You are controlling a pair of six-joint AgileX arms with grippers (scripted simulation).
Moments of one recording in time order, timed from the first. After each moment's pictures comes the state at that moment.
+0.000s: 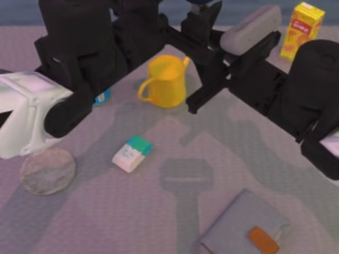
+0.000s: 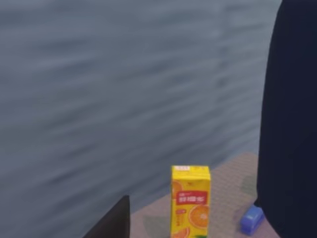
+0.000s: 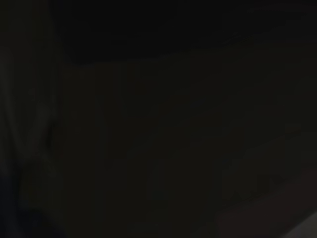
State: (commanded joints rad) left arm -0.64 1.53 0.94 0.56 0.16 0.01; right arm 0.63 1.59 0.76 0.87 -0.15 0.03
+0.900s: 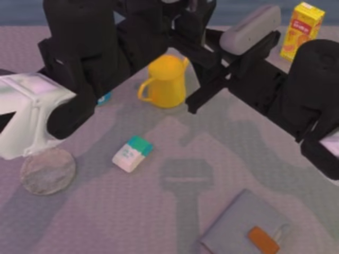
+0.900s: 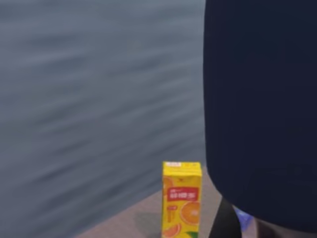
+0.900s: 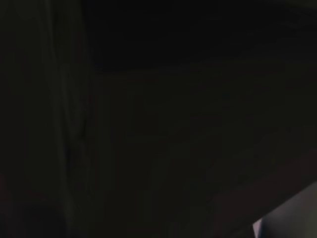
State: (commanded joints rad) left arm -0.64 1.53 0.94 0.56 0.16 0.01; right arm 0.63 1.59 0.76 0.87 -0.15 0.03
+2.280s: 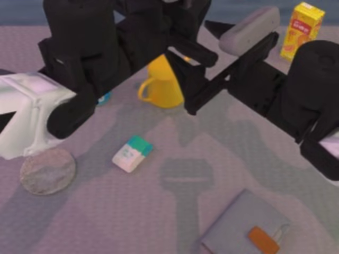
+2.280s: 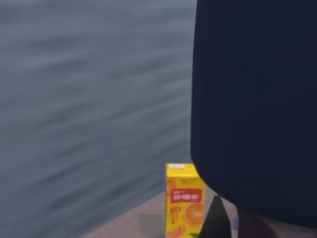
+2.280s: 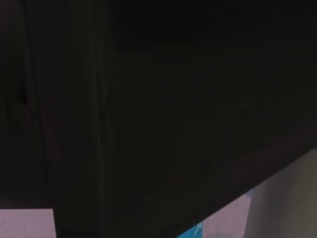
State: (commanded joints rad) left arm -0.64 1.53 0.94 0.56 0.16 0.01; right arm 0.63 1.59 0.76 0.87 -0.15 0.03
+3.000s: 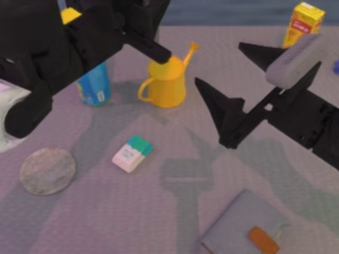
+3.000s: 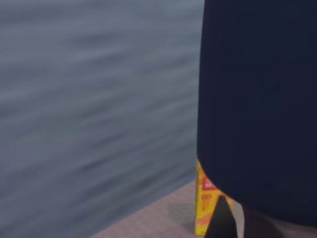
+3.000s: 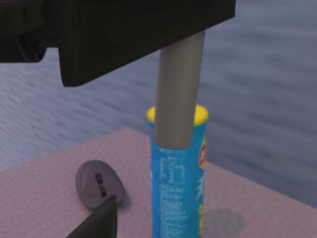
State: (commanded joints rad) left arm -0.49 1.43 0.87 0.55 0.28 0.01; right arm 0.59 1.34 0.53 0.84 -0.20 0.03
